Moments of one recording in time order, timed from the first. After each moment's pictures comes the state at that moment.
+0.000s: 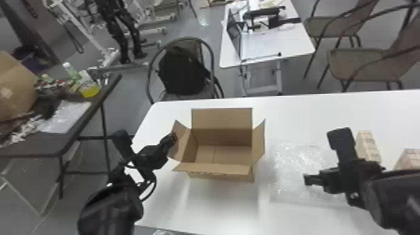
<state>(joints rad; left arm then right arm) -0.09 0.10 0.53 -1.35 0.15 0.24 -0.75 -0.31 0.00 0.29 -1.17 -0.08 0.78 0.24</state>
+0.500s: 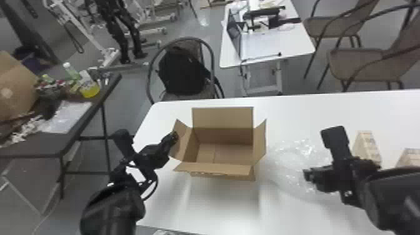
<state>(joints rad) -0.09 0.10 0.53 -1.35 0.16 0.24 -0.75 -0.30 0.00 0.32 -1.23 -0.08 0.76 0.29</state>
